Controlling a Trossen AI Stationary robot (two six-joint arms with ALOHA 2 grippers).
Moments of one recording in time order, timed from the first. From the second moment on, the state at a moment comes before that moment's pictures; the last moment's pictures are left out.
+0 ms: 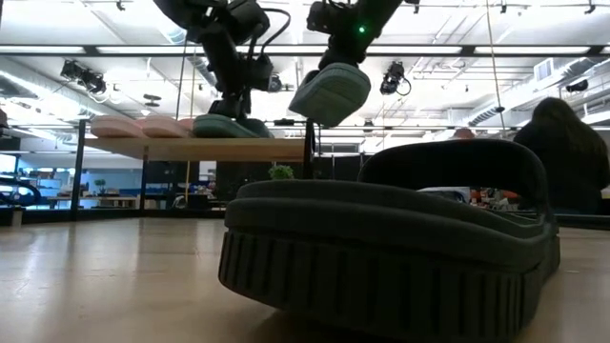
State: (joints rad) left arm 0.51 1.57 1.27 -0.42 -0.71 1.02; right arm -0.19 1.69 1.47 -0.36 0.71 -0.55
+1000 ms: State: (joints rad) left arm 0.44 1.56 1.27 -0.53 -0.75 0.86; right arm -0.20 1.69 1.47 -0.37 0.70 -0.53
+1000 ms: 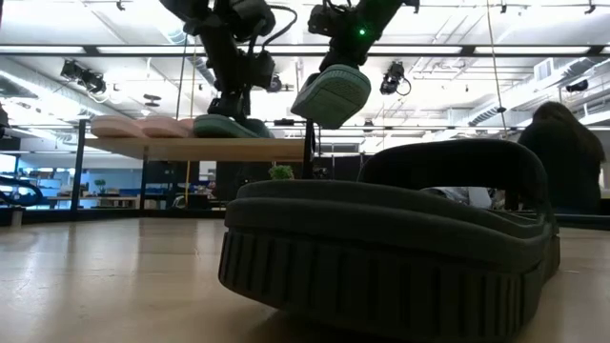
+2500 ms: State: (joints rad) left arm 0.60 1.64 1.27 -0.45 -0.81 0.83; right arm -0.21 1.70 1.47 -0.19 0.51 -0.39
